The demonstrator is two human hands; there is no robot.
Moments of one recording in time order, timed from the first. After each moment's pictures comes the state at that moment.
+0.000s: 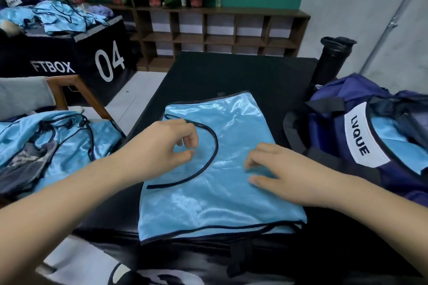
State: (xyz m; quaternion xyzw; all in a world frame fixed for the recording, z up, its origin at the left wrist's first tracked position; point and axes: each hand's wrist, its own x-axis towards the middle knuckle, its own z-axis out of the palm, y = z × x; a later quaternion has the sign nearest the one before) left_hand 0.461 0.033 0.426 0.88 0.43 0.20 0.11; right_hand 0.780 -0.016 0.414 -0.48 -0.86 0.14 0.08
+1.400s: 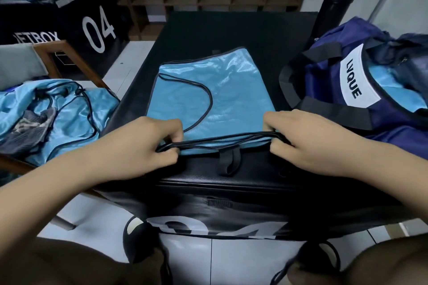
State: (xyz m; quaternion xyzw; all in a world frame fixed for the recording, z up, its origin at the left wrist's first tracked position) left_hand 0.445 -0.044 0.418 0.90 0.41 0.09 0.16; right_hand 0.791 -0.083 0.431 -0.51 -0.86 0.07 0.06
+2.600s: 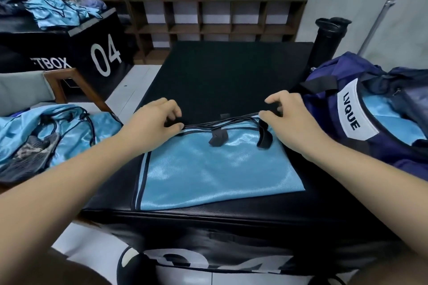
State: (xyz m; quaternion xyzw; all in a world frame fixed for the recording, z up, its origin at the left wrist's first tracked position) left_hand 0.447 0.071 0.397 0.83 0.52 0.20 0.07; right_hand 0.782 0.011 0.413 -0.69 -0.61 0.19 0.34
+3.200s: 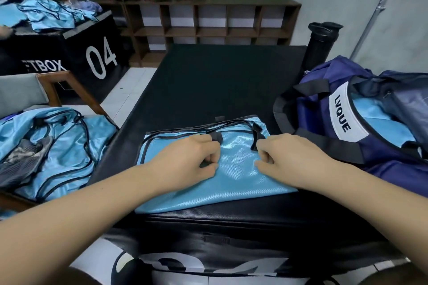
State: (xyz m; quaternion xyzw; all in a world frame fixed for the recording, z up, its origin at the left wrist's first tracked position) left_hand 0.515 0.012 0.376 0.92 0.35 0.16 0.09; right_hand 0.786 -0.039 0.415 -0.62 -0.79 0.03 -0.02
